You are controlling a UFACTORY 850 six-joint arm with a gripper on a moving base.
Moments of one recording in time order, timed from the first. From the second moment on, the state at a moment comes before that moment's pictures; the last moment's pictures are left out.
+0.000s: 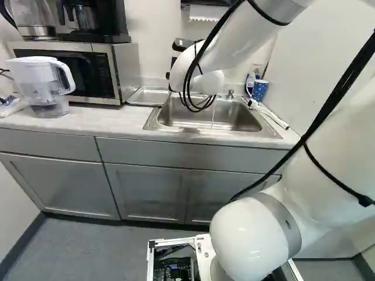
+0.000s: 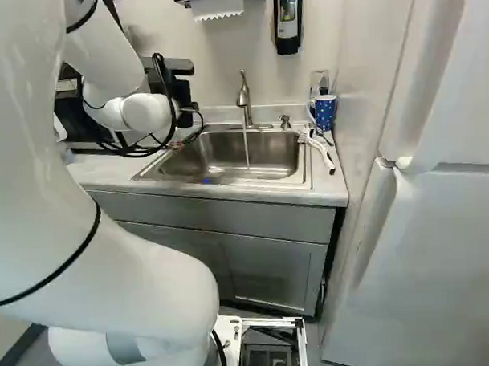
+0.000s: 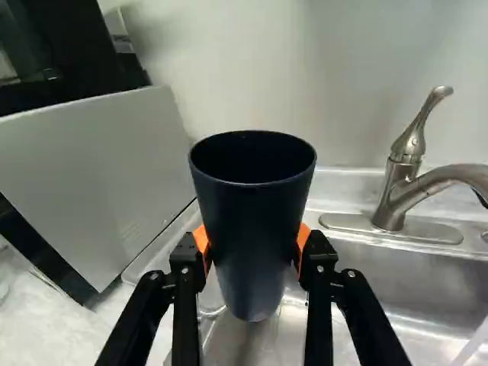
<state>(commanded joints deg) 13.6 8.8 -39.0 2.3 31.9 2.5</state>
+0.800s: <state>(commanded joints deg) 15.5 1.7 -45.7 2.3 31.9 -2.9</state>
